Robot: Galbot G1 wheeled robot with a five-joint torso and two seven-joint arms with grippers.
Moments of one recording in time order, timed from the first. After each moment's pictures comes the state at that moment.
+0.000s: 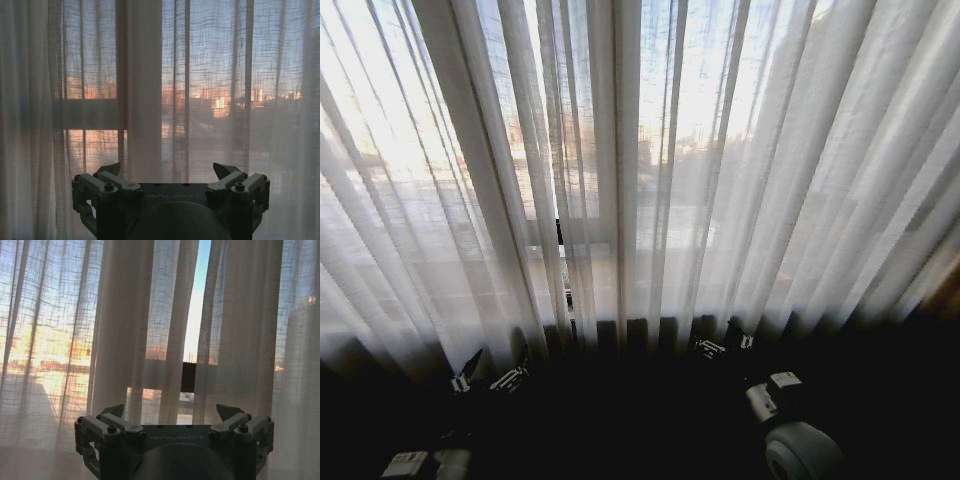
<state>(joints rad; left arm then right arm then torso) 1.88 -1.35 -0.77 -2.45 -0.41 0.04 -0.07 -1.50 1.16 0.52 2.31 0.40 -0.31 0.15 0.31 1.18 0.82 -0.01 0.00</state>
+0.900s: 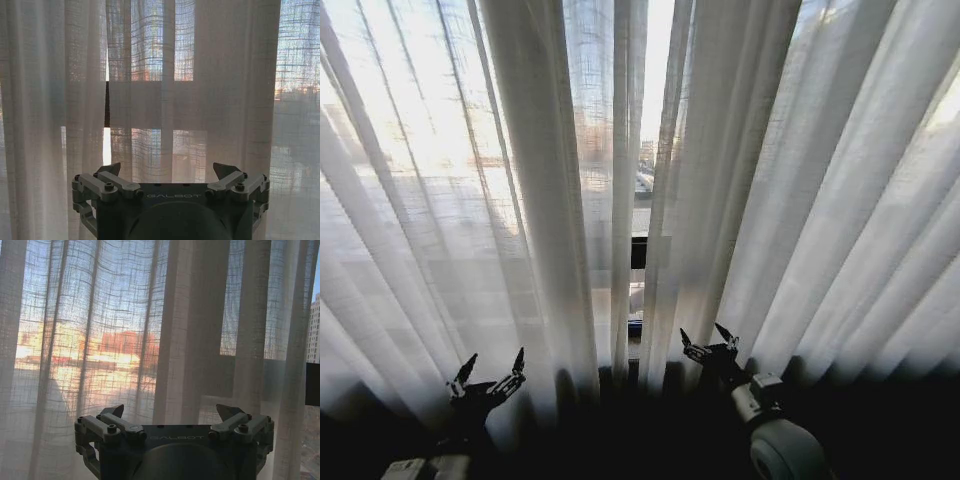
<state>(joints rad) 1.90 -1.38 -0.78 -2.44 -0.39 0.01 -0.07 -1.43 1.17 0.42 2.24 0.36 -0.30 0.15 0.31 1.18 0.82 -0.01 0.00</state>
